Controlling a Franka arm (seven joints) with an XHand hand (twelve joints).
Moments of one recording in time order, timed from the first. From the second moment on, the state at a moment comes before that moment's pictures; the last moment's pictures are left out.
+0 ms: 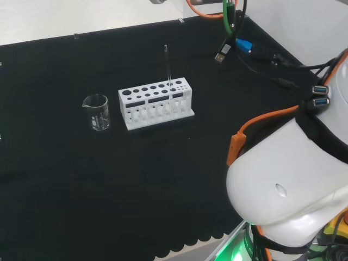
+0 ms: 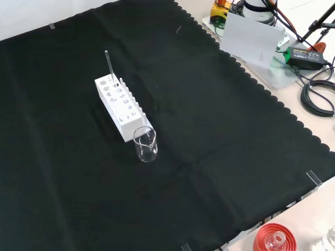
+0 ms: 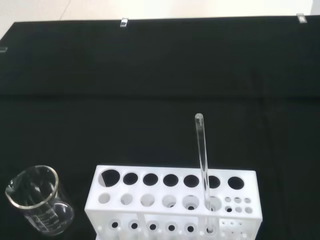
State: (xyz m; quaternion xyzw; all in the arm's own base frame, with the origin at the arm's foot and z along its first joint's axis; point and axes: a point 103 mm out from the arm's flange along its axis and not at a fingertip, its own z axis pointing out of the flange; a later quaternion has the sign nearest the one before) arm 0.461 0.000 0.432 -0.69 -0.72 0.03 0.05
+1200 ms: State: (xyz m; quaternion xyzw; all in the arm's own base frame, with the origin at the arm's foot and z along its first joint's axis) arm 0.502 -0.008 0.359 -0.68 -0.72 0.07 0.09
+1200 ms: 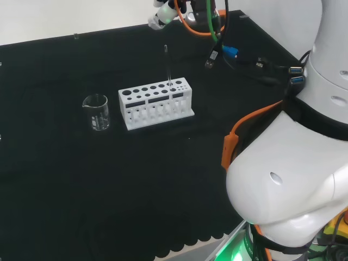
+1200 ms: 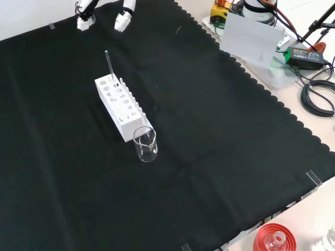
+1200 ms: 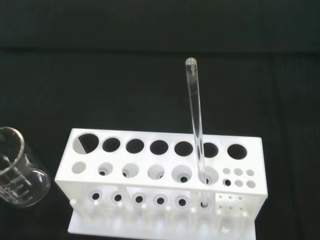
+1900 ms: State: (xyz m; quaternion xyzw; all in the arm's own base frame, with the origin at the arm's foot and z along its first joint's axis) arm 0.508 -0.006 0.342 -0.68 -0.72 0.09 0.10
